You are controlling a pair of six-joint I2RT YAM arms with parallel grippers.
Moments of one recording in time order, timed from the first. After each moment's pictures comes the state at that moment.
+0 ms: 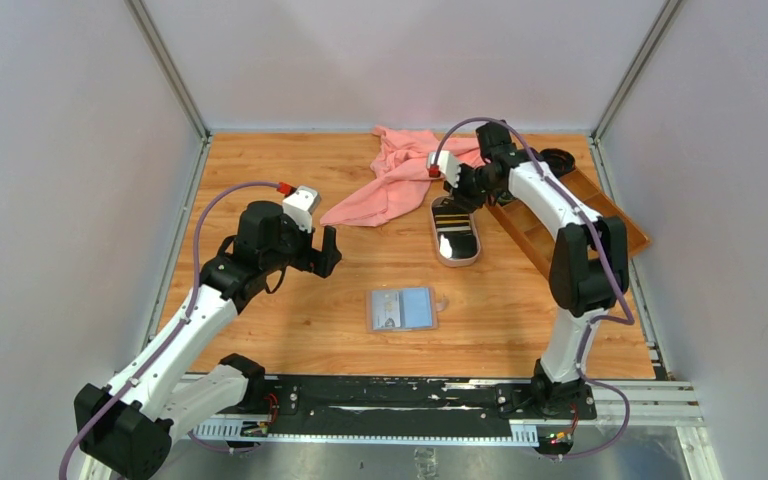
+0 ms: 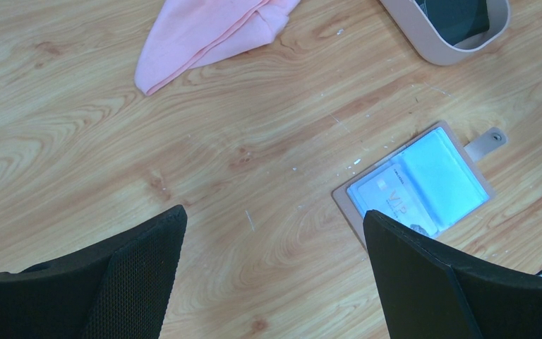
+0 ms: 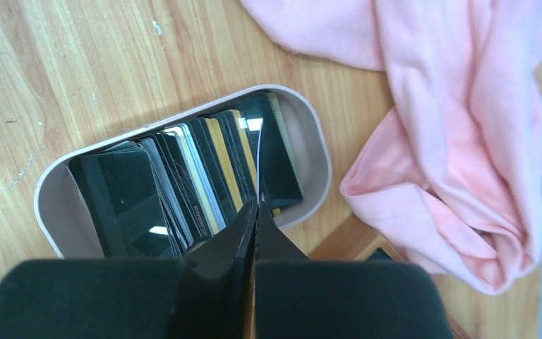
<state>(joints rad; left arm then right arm) -0.41 0.94 0.79 -0.41 0.15 -0.06 0.27 1.88 1.57 -0.72 -0.48 -1.05</state>
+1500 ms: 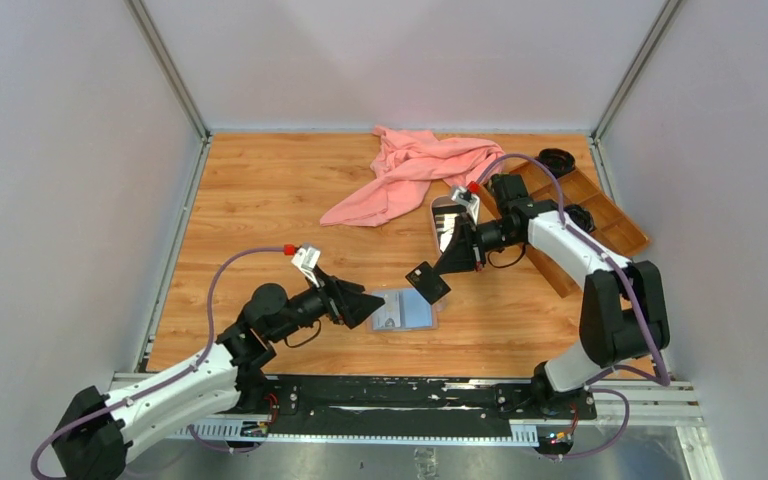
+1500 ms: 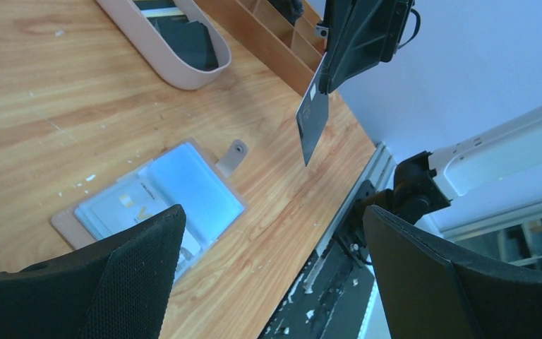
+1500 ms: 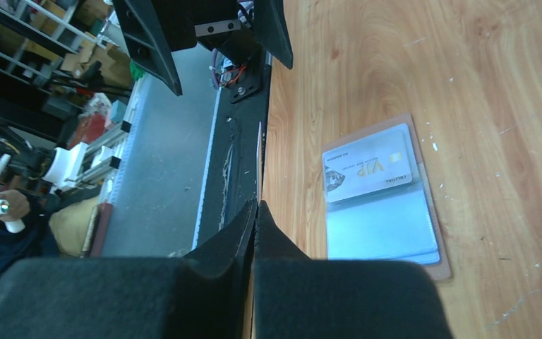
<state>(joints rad) -0.80 0.64 0.21 0.39 0.15 -0.71 0.26 1.51 1.05 -0.74 -1.41 -0.56</state>
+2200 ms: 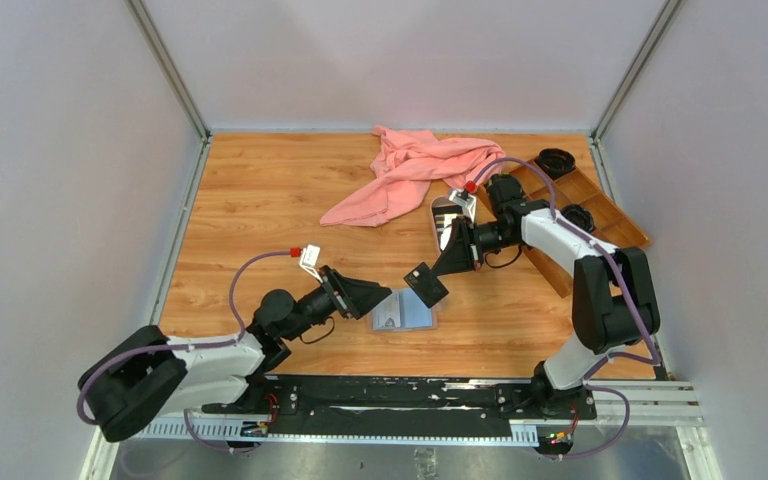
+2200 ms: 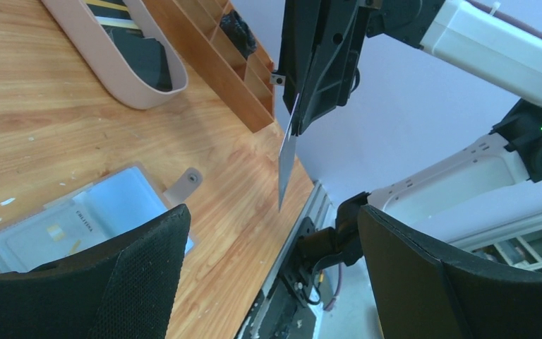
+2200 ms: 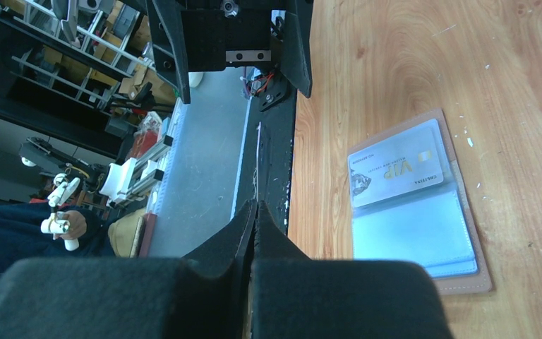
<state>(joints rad) -0.81 1.04 0.07 1.08 0.14 -0.97 0.26 1.61 1.05 -0.73 -1.49 -0.49</state>
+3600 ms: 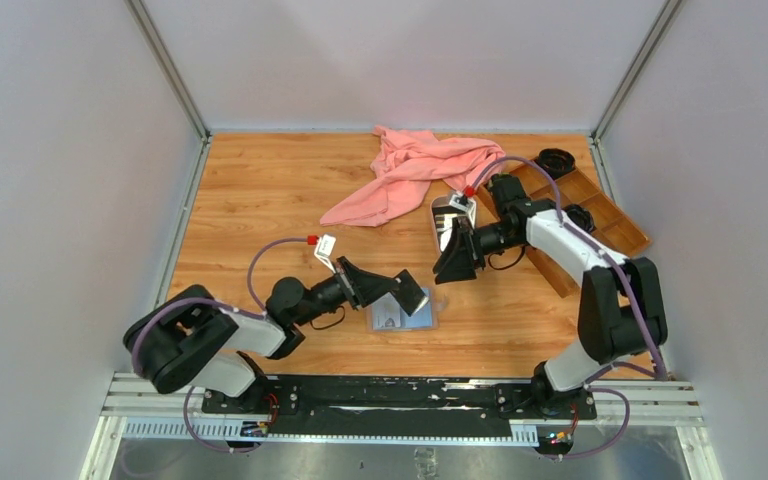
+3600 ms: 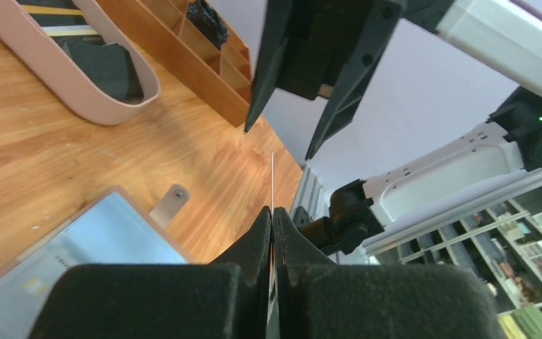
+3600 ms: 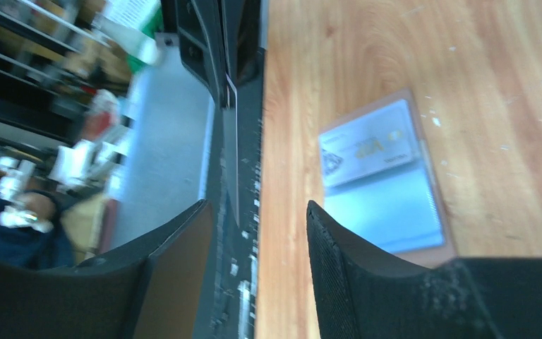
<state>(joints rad) -0.75 1.40 0.16 1.42 0.33 -0.97 0.26 1.54 1.06 -0.81 -1.34 -0.62</state>
